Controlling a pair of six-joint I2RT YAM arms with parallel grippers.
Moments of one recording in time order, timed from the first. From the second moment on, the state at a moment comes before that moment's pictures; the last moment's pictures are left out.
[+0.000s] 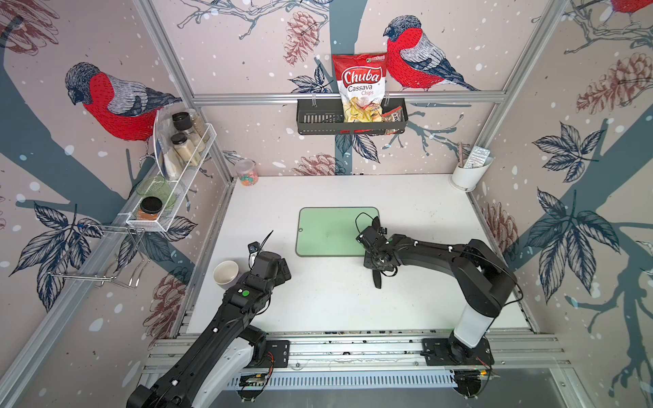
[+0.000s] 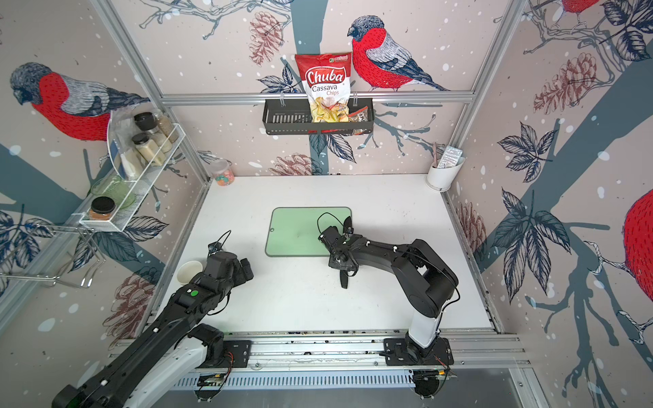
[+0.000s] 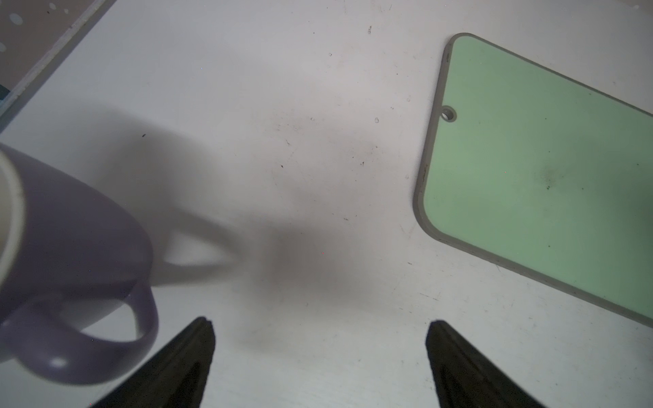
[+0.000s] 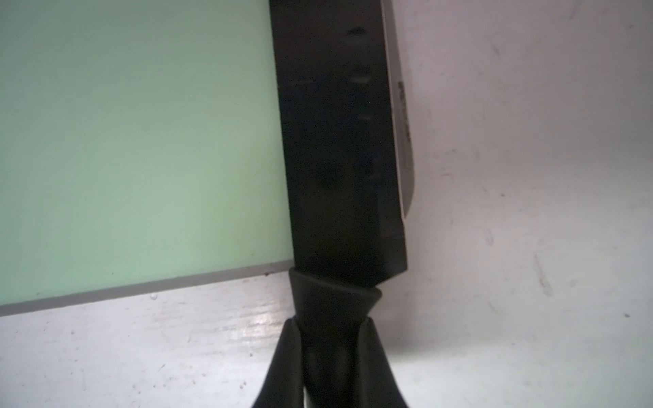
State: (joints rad) left arm -0.37 0.74 0.44 -0.57 -0.34 -0.62; right arm 0.83 1.77 1.04 -0.56 0.22 0.89
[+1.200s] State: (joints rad) left arm -0.37 0.76 0.44 -0.56 -0.34 -0.62; right arm 0.82 1.75 1.02 -0.57 0.19 0.87
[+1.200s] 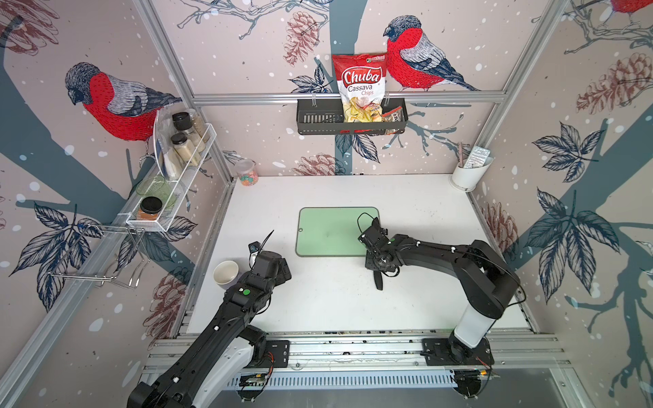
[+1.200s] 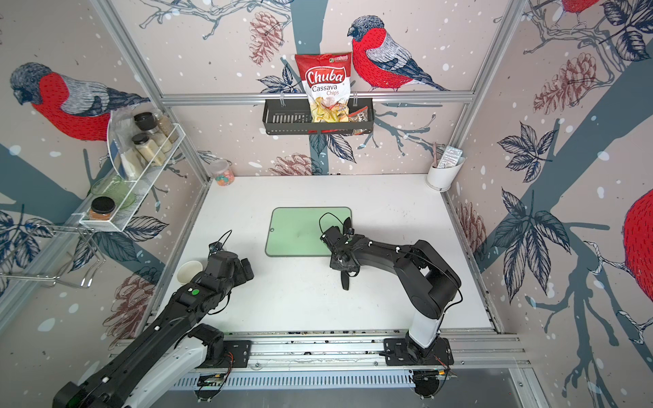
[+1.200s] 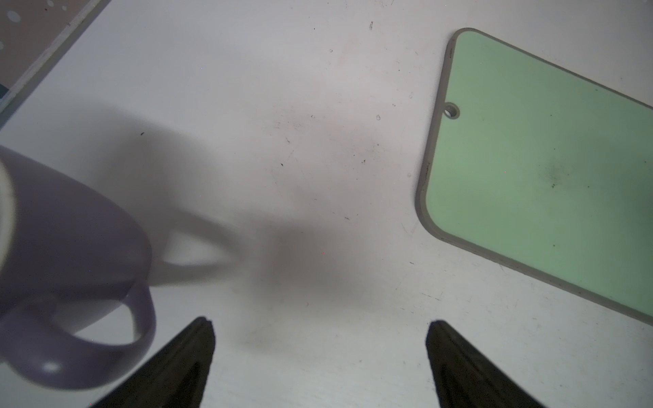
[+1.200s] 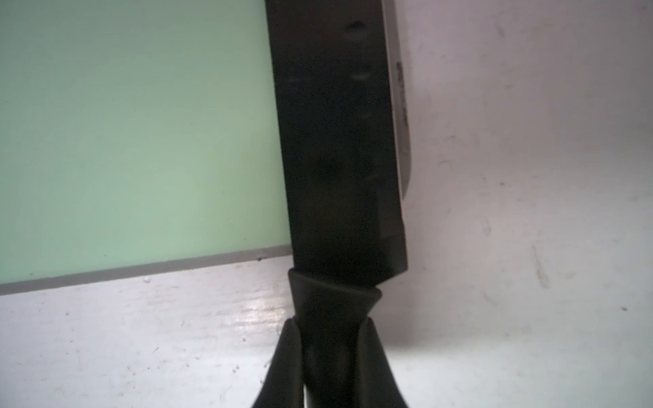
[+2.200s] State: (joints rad) left arm -0.37 0.70 0.44 -0.56 -0.34 -0.61; right arm 0.78 1.15 1.05 -0.60 0.52 0.62
